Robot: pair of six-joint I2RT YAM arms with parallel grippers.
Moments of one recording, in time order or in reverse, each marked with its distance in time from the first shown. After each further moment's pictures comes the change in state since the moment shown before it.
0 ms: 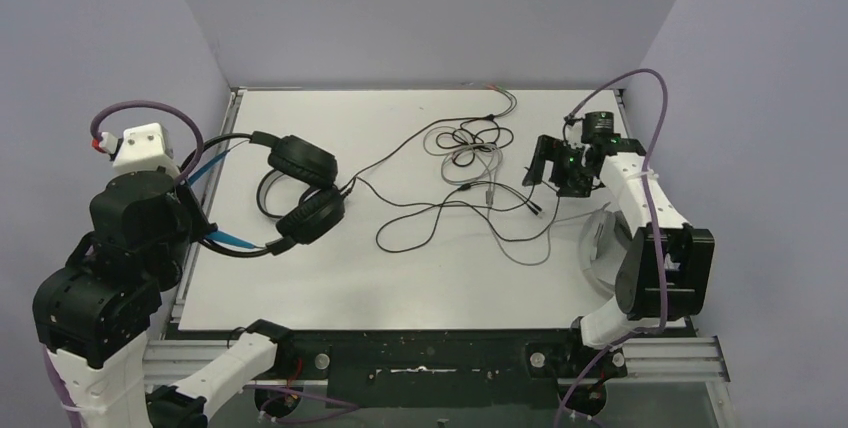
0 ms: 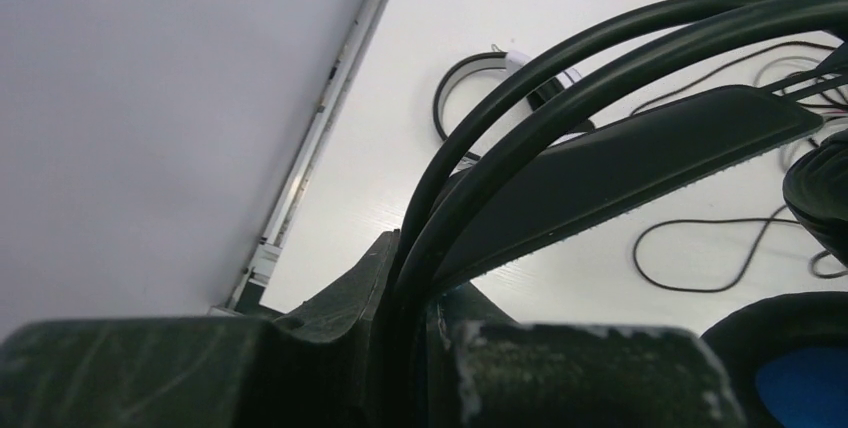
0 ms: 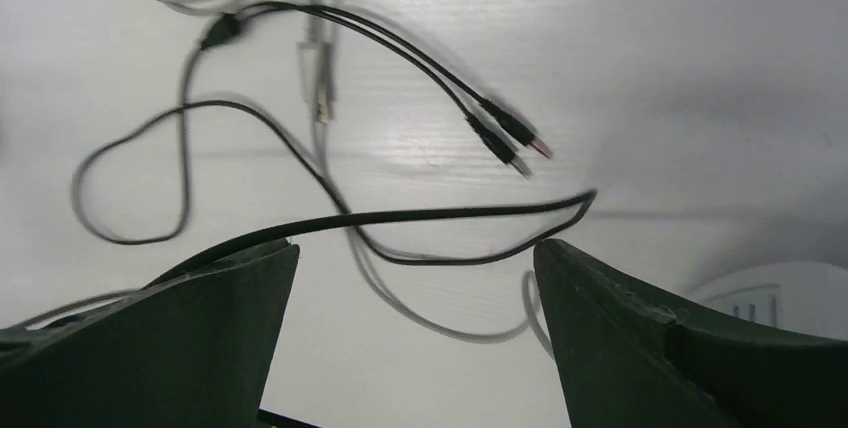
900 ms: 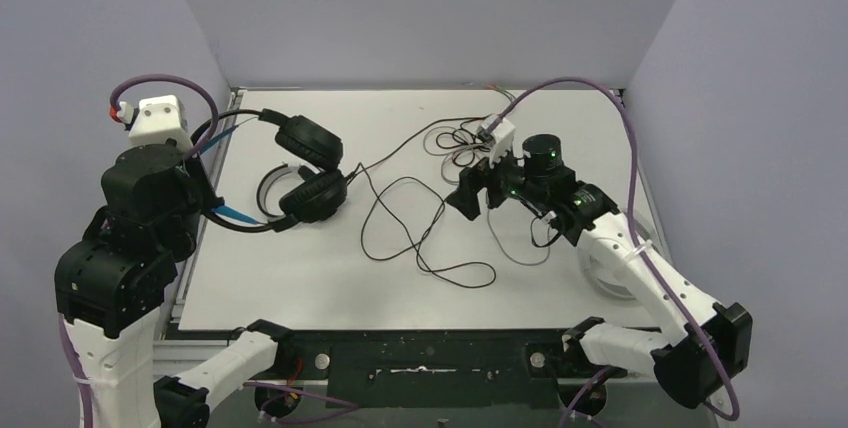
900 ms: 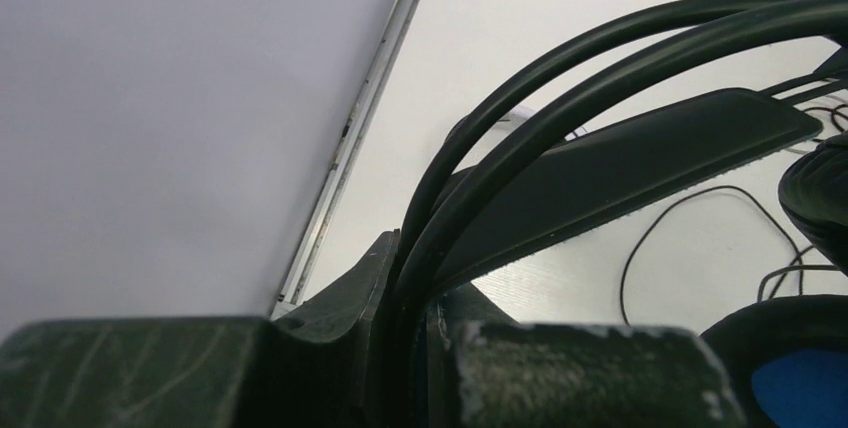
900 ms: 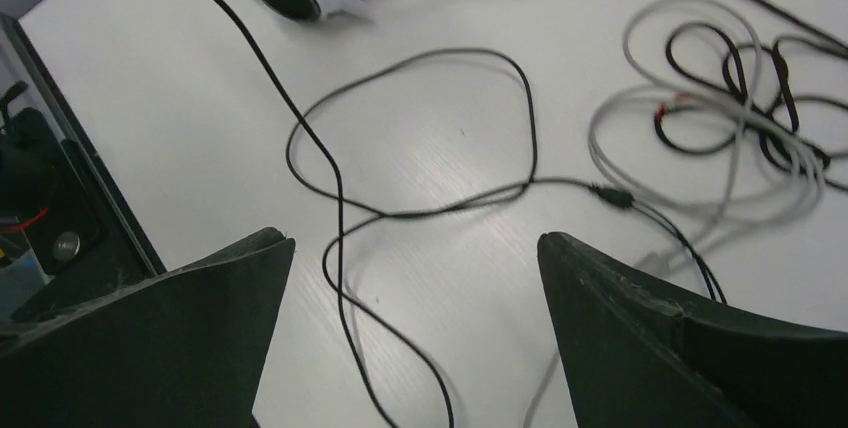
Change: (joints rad) left arm 0.001 0.055 -0.026 0.171 -0.062 0.149; right arm 0.472 -0.429 -0.175 0.337 -0.129 -0.177
